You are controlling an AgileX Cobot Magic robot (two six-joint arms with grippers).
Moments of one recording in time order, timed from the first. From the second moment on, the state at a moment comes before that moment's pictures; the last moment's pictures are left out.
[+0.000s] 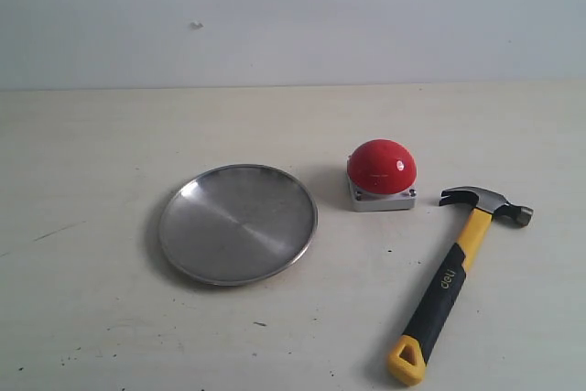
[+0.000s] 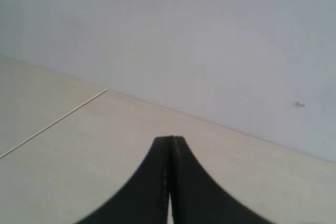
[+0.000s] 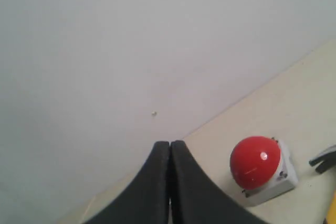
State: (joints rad) left arm 0.25 0.08 -0.12 -0.01 0.16 -0.21; right arm 0.42 0.29 -0.08 0.72 -0.17 0.10
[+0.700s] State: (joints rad) left arm 0.25 0.08 -0.12 -0.01 0.16 -0.21; right arm 0.42 0.59 -0.28 0.93 -0.25 -0.29
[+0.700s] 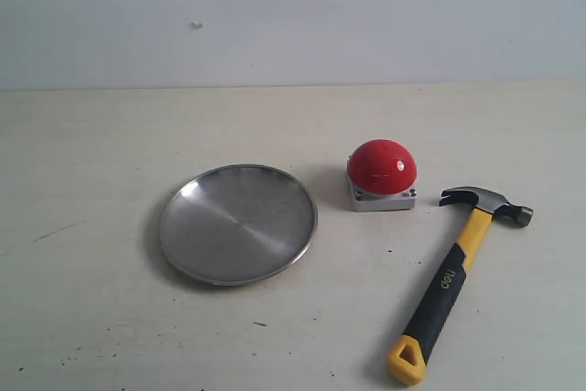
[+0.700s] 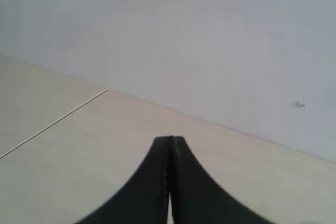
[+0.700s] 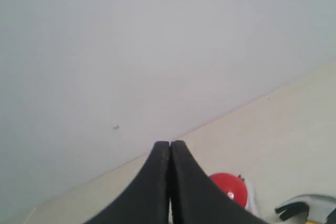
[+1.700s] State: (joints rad) left arm 0.25 0.08 -0.12 -0.01 0.16 -0.21; right arm 0.42 1.24 -0.62 0.88 0.07 -0.44
